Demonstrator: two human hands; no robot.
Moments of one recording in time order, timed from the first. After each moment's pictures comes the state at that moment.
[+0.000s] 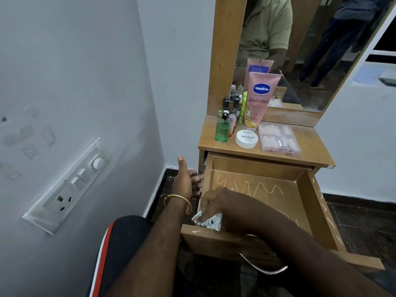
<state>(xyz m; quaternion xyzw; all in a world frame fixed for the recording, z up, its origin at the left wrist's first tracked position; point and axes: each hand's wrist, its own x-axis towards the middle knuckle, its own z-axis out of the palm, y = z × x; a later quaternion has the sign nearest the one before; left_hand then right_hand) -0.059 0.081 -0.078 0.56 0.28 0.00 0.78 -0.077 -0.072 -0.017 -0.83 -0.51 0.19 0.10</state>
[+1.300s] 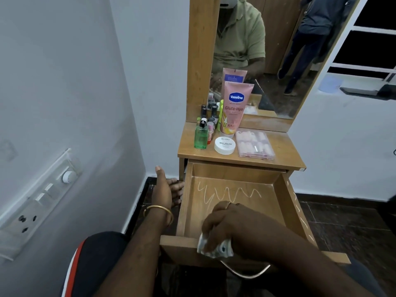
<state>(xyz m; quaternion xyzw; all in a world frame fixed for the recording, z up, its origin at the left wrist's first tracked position) -0.054 0.080 -0.087 0.55 0.29 0.01 0.78 -0.104 -0.130 0.010 -0.83 -0.54 0.13 0.12</state>
